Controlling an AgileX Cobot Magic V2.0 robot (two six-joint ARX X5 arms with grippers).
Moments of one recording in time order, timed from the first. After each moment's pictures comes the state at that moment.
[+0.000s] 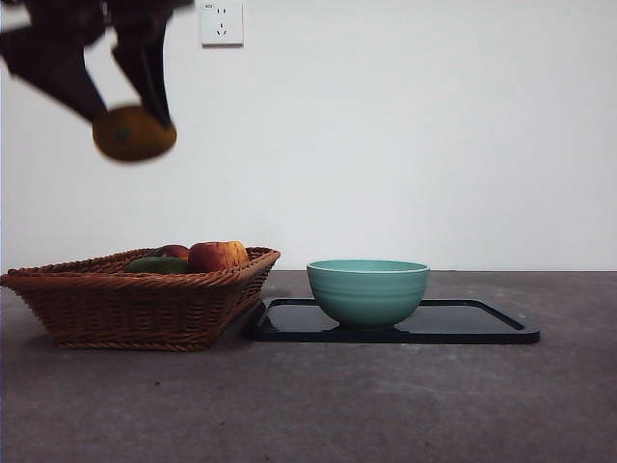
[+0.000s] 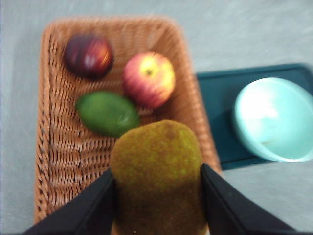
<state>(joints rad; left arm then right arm) -0.51 1.27 1.09 -0.56 -0.15 -0.31 0.48 0.60 0.88 -1.02 -0.31 0.13</state>
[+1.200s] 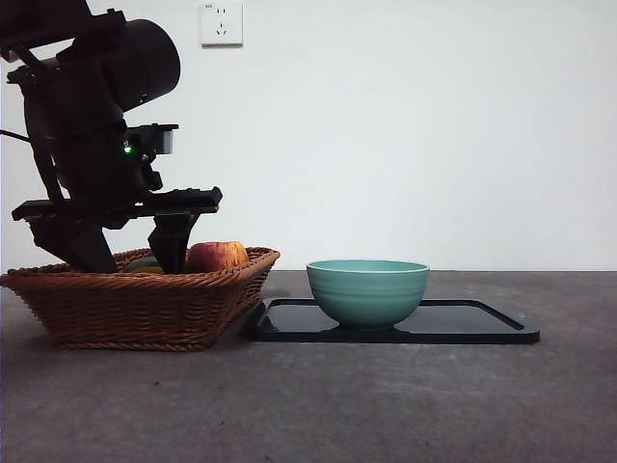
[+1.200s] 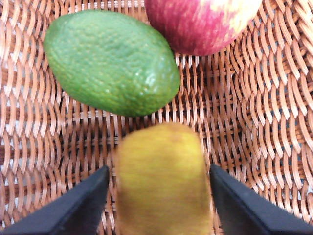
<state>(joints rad) -0.45 1.64 1.01 -0.34 -0.15 -0.28 0.48 0.60 0.88 -1.02 -0.31 0.13</state>
